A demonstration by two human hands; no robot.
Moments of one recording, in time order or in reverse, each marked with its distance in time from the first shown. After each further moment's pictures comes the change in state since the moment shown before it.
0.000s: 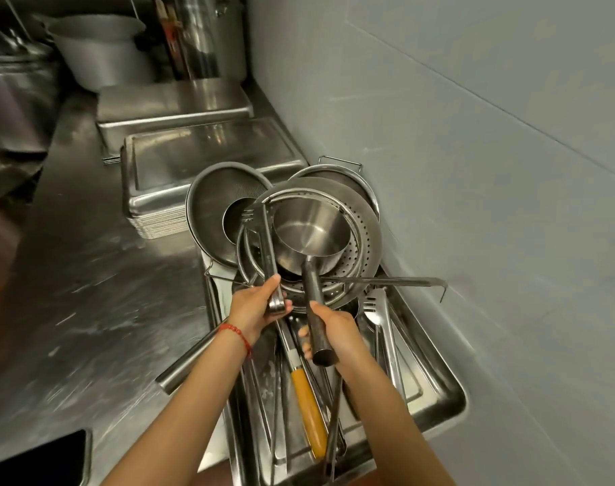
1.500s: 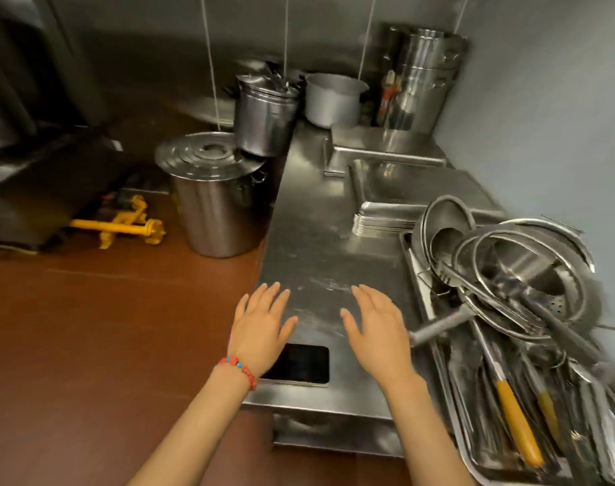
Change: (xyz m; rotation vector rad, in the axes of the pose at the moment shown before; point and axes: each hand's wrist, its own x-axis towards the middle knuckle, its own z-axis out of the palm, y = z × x) left_hand -0.180 0.015 -0.386 1.502 0.532 0.729; right_hand -0.119 0.136 0.281 -1.440 0.039 -1.057
